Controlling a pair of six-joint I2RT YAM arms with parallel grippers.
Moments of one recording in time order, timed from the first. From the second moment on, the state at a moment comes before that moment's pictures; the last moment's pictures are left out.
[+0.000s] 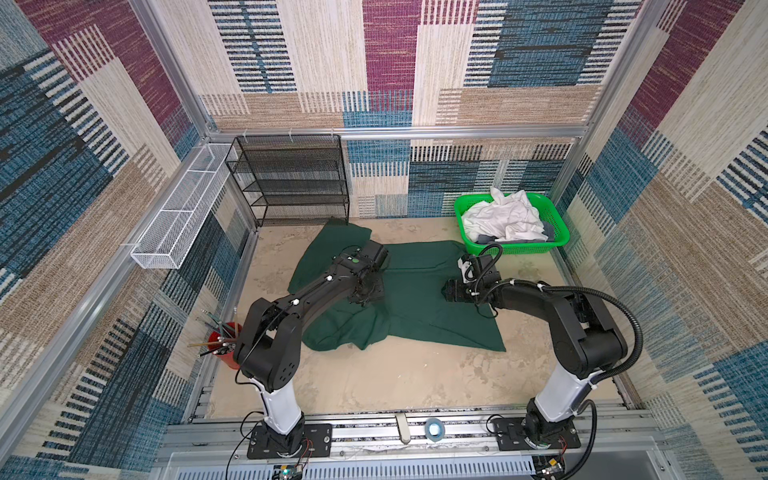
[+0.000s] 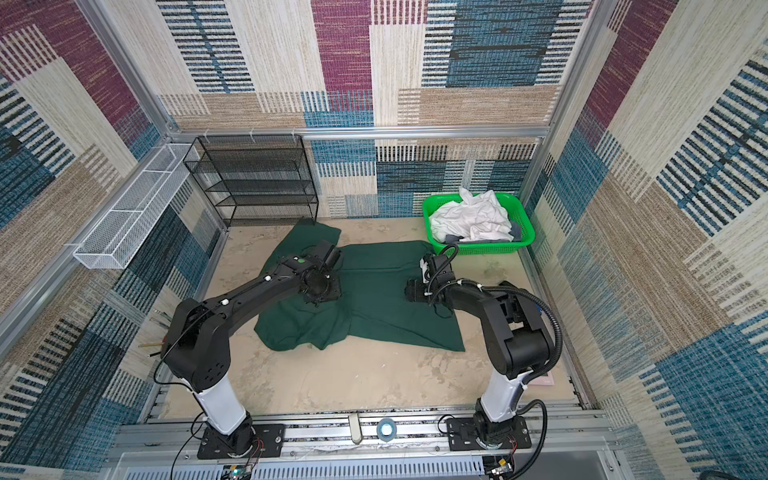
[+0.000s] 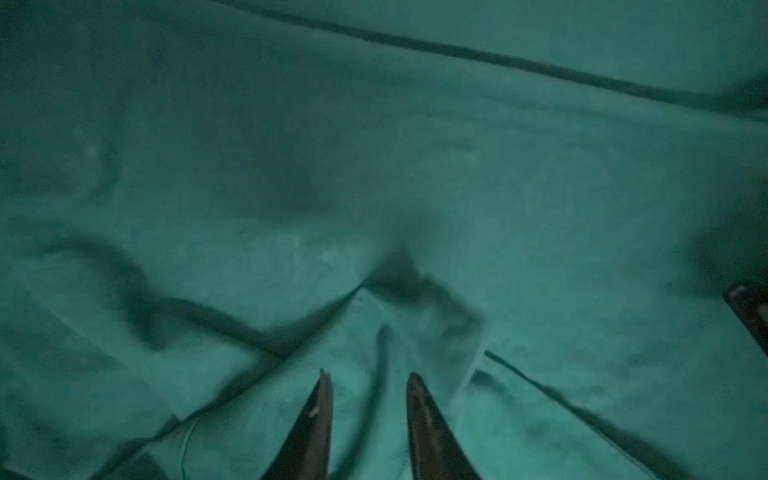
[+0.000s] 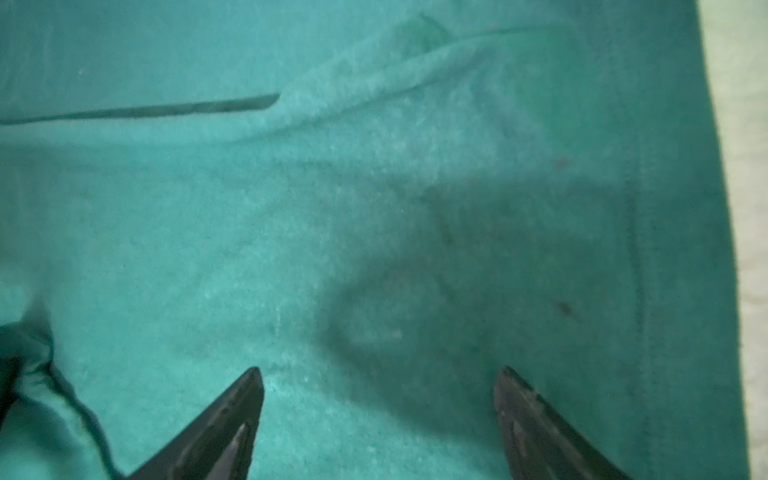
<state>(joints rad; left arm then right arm) -0.56 1.77 1.36 -0.79 -0.16 -0.67 0.27 1.75 0.94 -0.13 -0.18 0.30</state>
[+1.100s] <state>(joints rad) -0.82 1.71 1.03 -0.76 -0.20 -0.78 0.27 1.73 0.92 -0.15 -0.19 0.30</state>
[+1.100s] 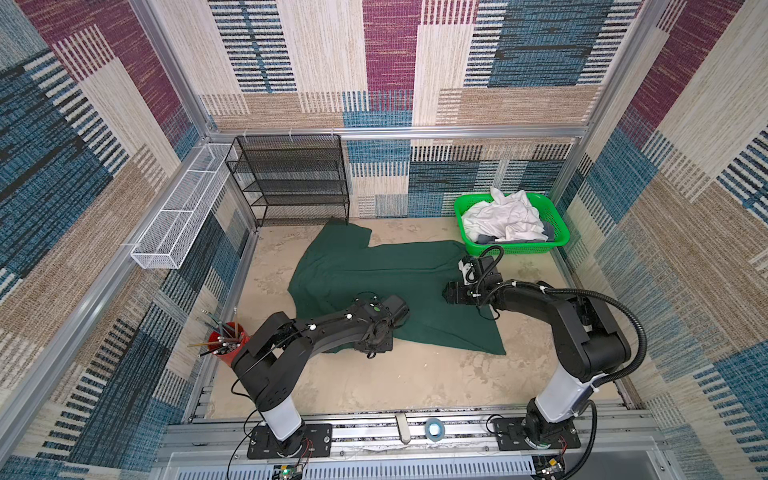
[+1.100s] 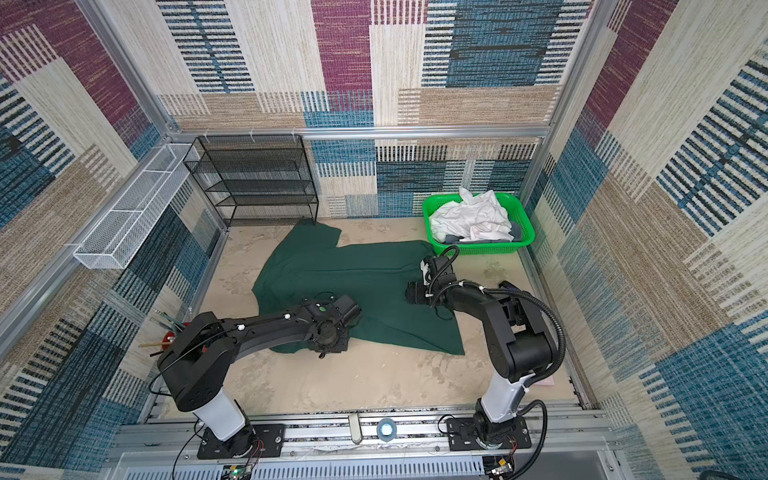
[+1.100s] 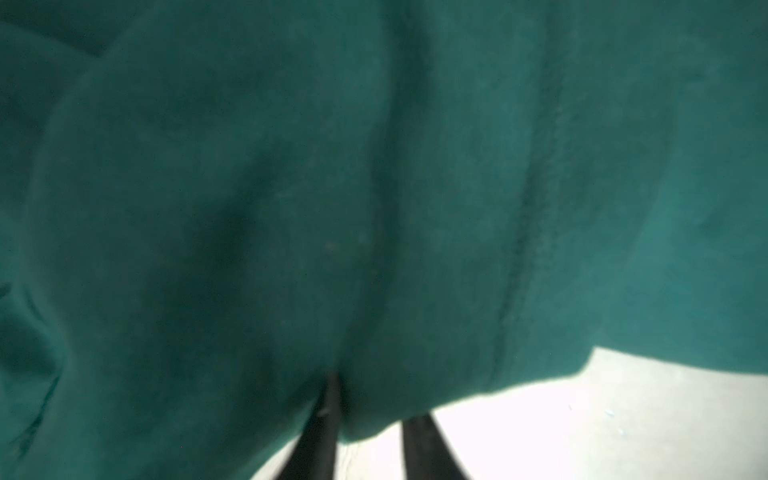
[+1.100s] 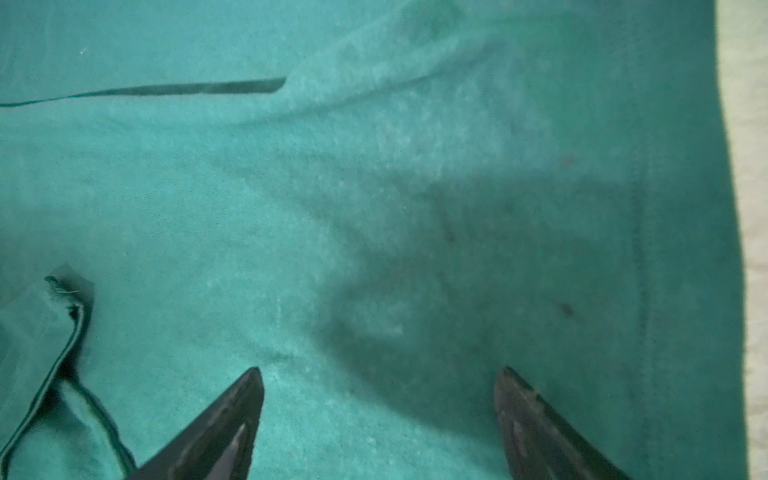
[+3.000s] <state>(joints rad) -0.47 1.39 0.63 -0.47 -0.09 -0.89 0.27 1.61 0.77 -0.13 -0.20 0.34</state>
